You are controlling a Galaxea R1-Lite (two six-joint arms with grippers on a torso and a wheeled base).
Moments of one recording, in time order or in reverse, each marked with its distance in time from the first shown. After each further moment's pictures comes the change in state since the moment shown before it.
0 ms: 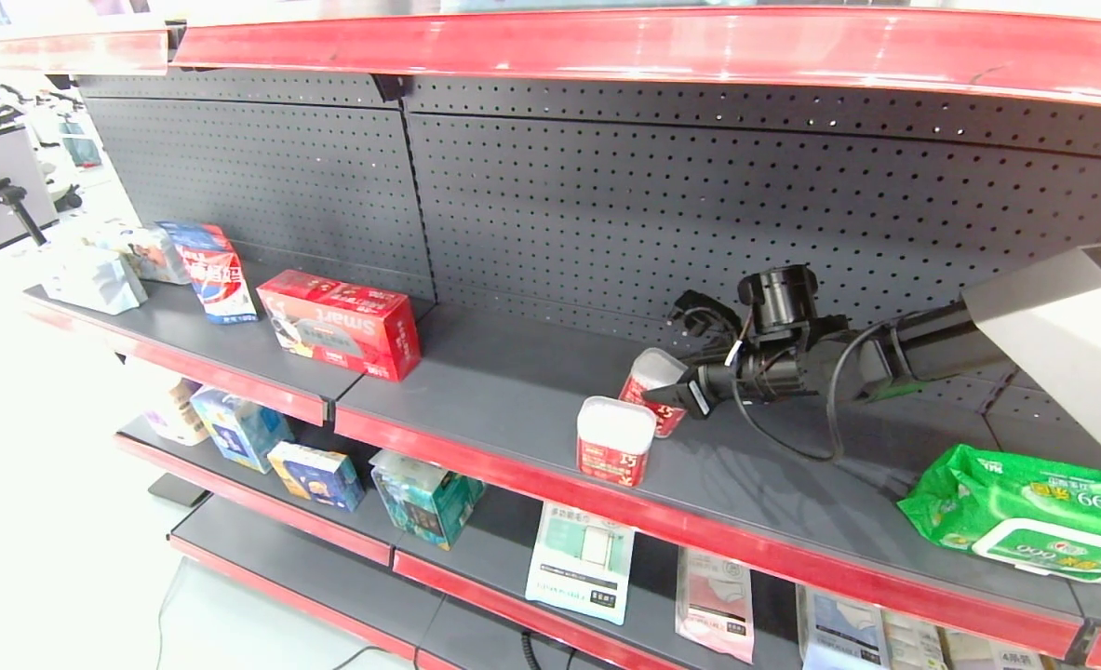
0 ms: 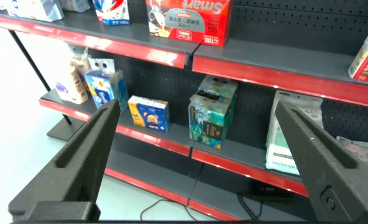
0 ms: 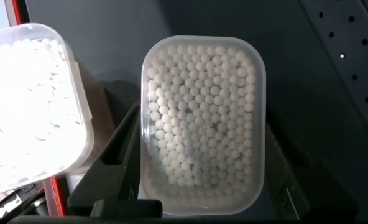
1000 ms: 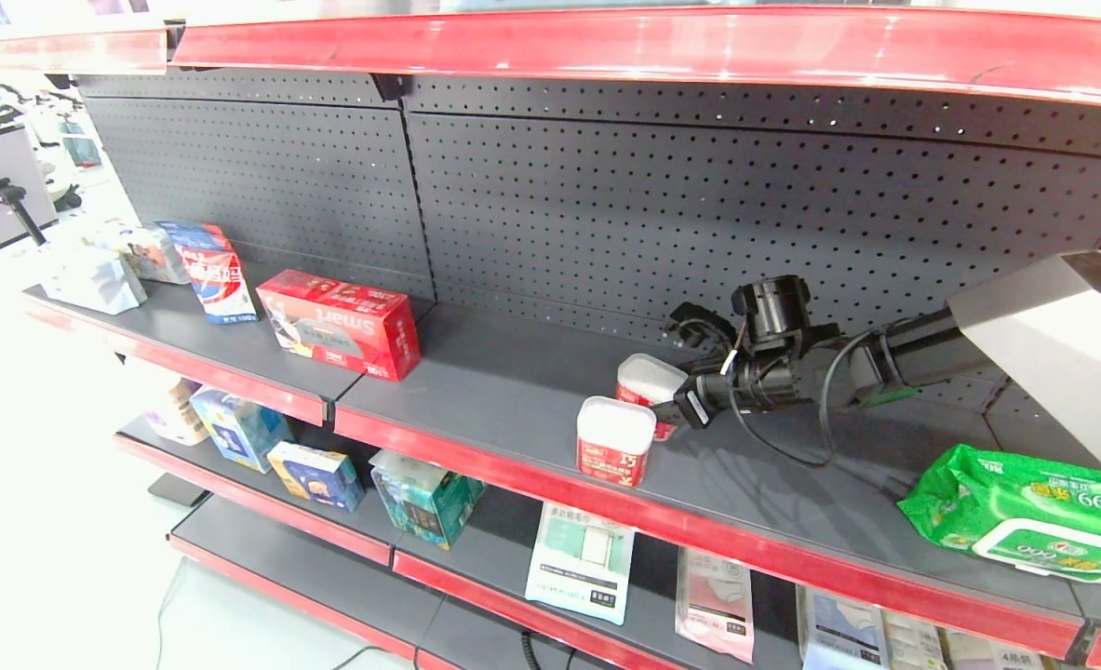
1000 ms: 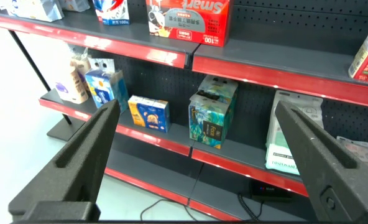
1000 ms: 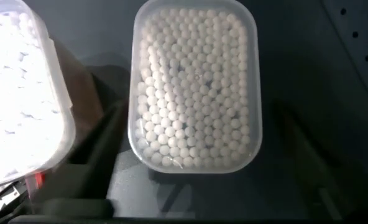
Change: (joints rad) left arm 0.000 0.000 0.000 0.000 0.000 0.000; right arm 0.003 0.022 0.003 0.015 -0.040 -0.010
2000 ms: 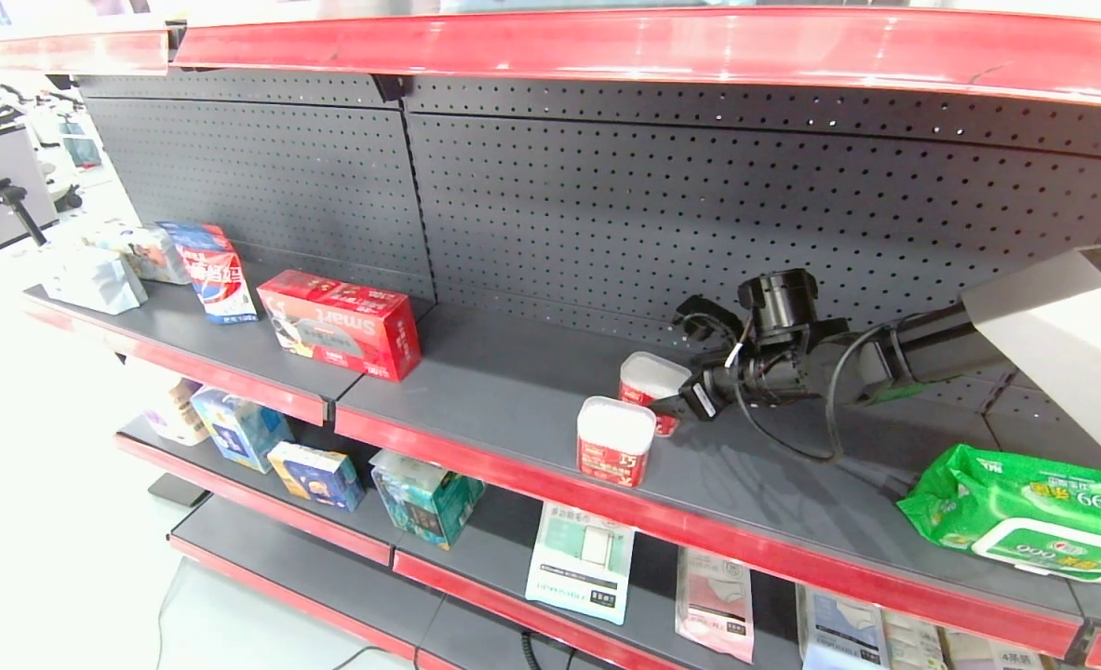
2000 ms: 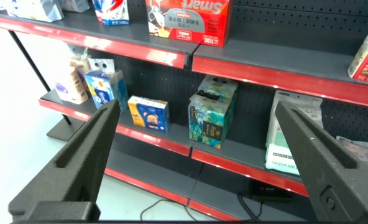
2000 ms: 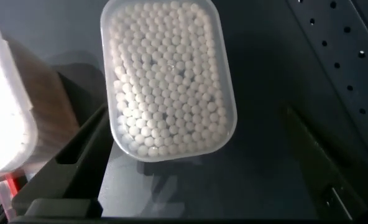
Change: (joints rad) left arm 0.000 0.000 0.000 0.000 0.000 0.000; right arm -0.010 -0.020 0.006 -0.005 -0.106 0.008
